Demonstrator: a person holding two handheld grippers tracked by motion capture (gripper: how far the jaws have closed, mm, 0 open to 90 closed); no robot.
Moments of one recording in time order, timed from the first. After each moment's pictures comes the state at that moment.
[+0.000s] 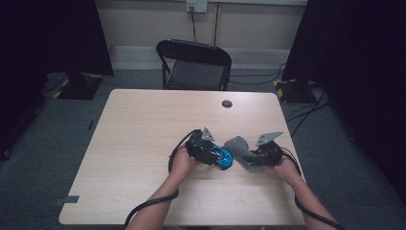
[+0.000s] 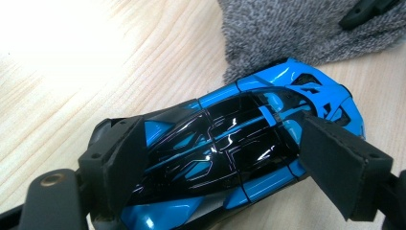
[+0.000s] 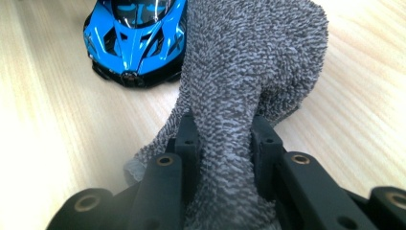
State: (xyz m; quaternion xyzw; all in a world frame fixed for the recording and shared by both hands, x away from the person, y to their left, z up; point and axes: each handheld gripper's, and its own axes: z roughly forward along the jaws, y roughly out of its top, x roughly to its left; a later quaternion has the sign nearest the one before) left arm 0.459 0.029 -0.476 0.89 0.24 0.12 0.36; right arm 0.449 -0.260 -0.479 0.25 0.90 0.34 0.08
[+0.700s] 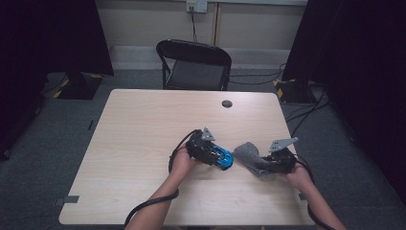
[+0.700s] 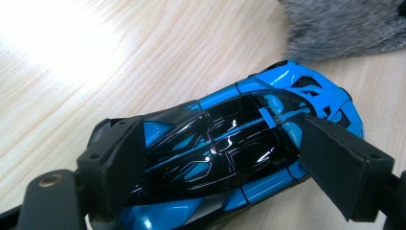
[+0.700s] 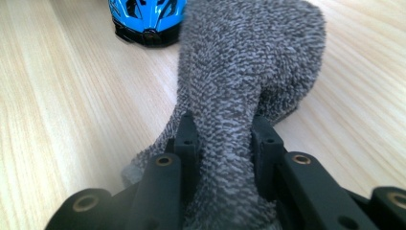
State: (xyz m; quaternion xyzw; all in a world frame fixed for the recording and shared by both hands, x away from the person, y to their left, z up) left arm 0.459 0.028 -0.476 0.89 0.26 0.11 0.37; right arm 0.422 -0.296 -0.473 0.27 0.89 0.35 0.07
